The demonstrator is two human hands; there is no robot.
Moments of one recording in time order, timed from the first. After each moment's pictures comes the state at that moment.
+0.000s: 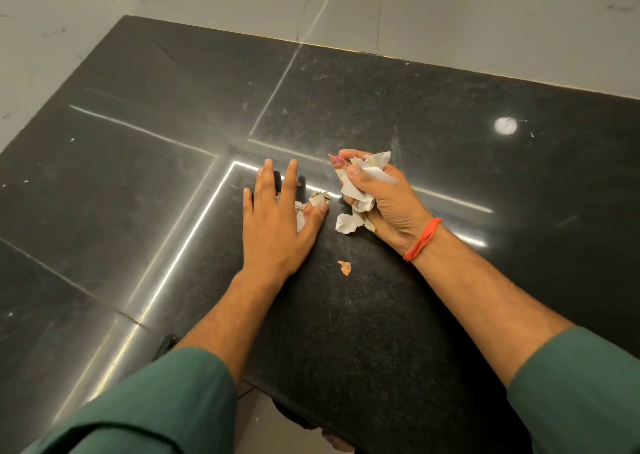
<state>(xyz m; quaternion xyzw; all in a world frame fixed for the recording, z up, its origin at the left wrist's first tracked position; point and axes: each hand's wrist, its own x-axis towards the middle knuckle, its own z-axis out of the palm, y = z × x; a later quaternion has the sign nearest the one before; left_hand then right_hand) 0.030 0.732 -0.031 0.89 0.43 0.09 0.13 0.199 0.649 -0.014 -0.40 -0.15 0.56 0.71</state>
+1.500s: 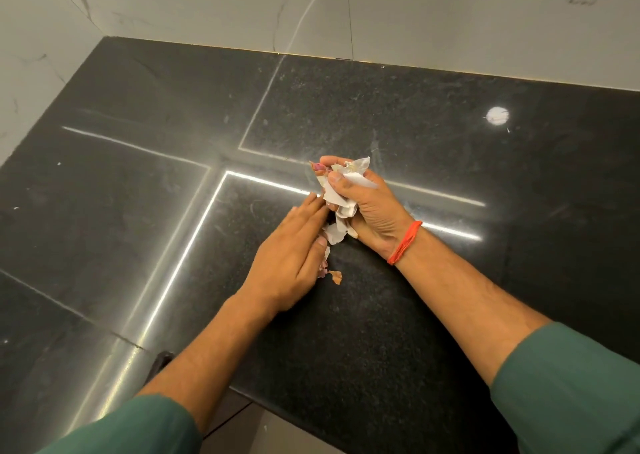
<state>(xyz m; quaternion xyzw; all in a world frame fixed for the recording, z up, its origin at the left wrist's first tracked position) 0.030 0.709 -0.019 0.94 0.22 0.05 0.25 0.198 0.649 -0.013 -0.34 -0.12 0.57 0.74</state>
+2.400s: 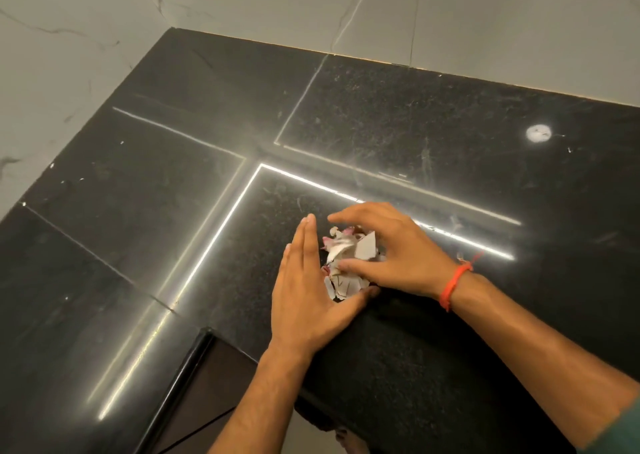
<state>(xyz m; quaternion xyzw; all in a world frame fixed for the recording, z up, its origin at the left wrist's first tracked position) -0.017 0.656 -0.016 0.85 0.45 0.14 0.24 0.172 0.617 -0.008 -0.61 -0.63 0.29 0.39</state>
